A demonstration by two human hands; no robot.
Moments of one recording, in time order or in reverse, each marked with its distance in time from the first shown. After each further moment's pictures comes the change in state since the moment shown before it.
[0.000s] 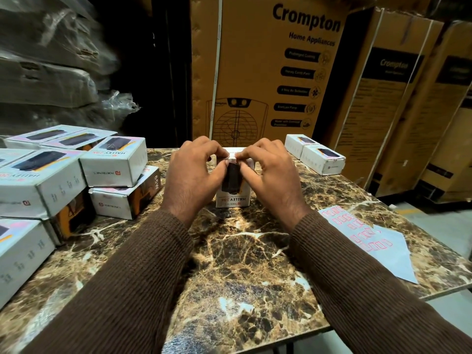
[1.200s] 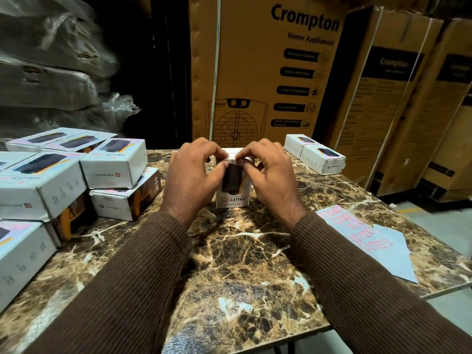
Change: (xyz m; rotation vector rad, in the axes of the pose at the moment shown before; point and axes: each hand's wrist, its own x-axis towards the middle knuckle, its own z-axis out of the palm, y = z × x) left_hand -0.001 -0.002 0.000 -0.013 0.004 0.009; right_hand 0.002 0.002 0.004 0.174 -0.001 0.074
